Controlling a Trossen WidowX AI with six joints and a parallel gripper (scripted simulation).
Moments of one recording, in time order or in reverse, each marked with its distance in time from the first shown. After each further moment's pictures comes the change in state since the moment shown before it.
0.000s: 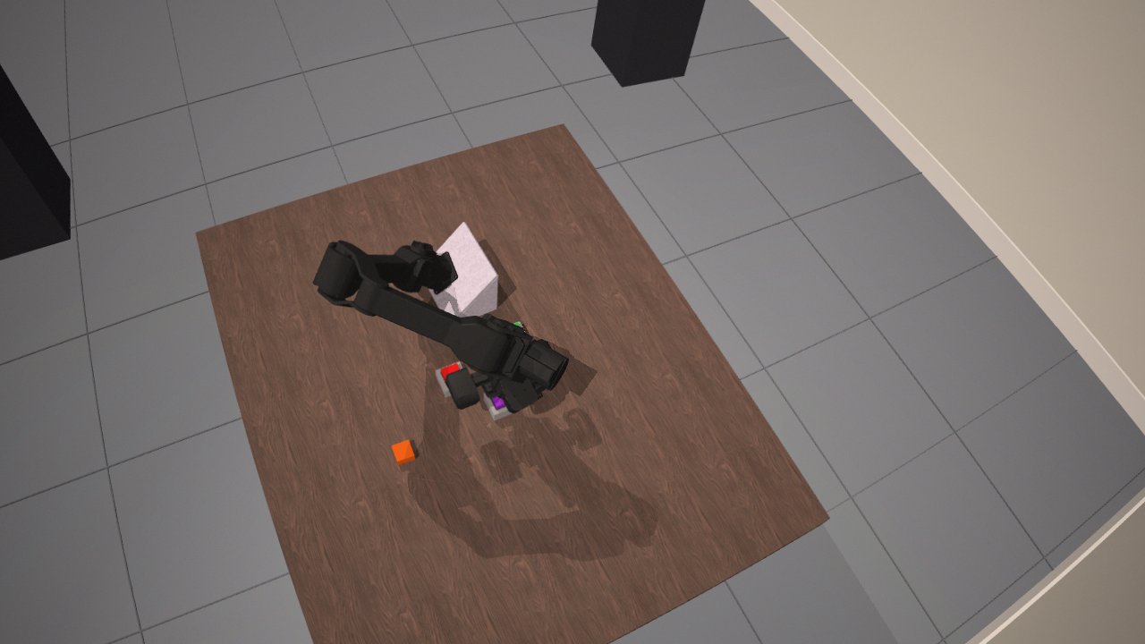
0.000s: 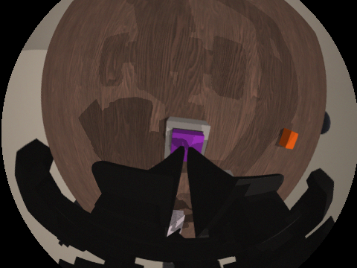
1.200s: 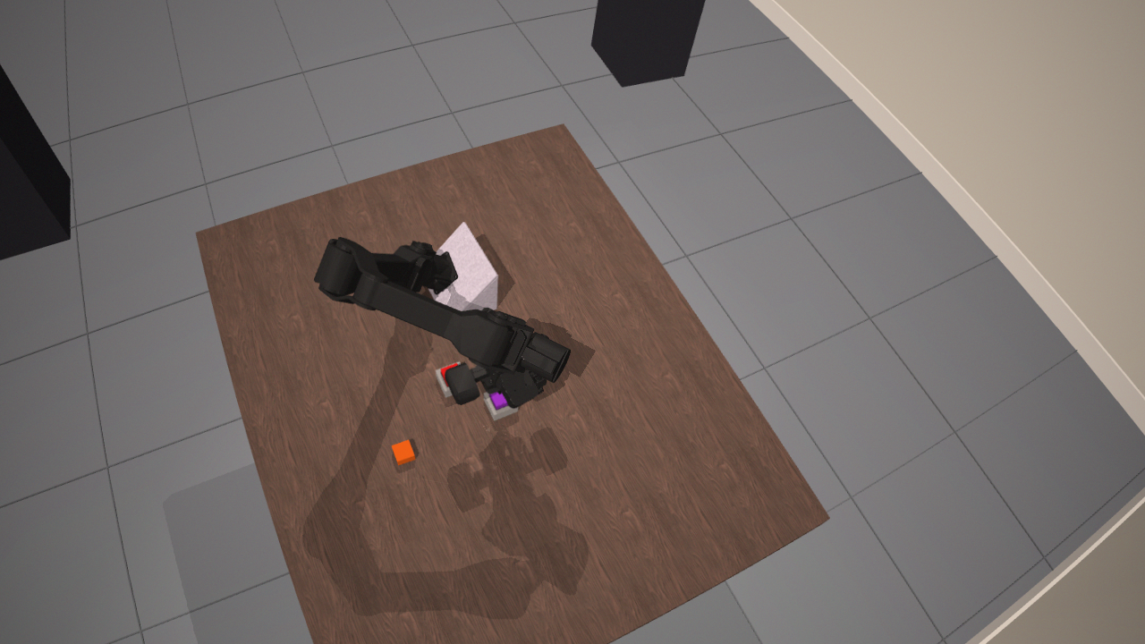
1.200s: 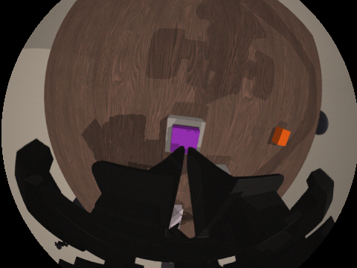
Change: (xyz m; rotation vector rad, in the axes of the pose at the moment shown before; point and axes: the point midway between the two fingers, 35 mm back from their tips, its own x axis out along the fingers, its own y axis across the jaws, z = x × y) arm -0.018 -0.001 0.000 -0.011 -0.006 -0.008
